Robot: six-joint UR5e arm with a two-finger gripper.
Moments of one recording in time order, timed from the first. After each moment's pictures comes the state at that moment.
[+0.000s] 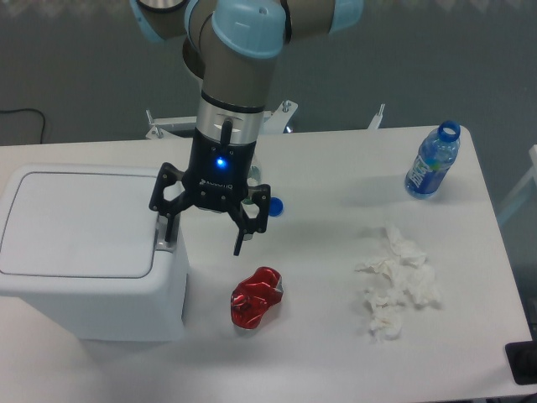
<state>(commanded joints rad) 2.36 -1.73 -1.60 -0.92 1.16 0.34</state>
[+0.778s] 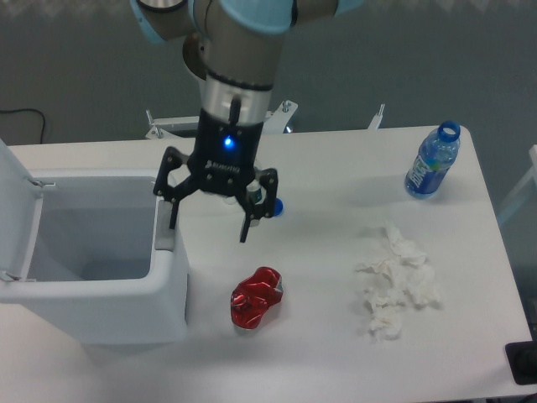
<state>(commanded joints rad) 2.47 -1.67 -1.57 -0.93 1.09 0.35</state>
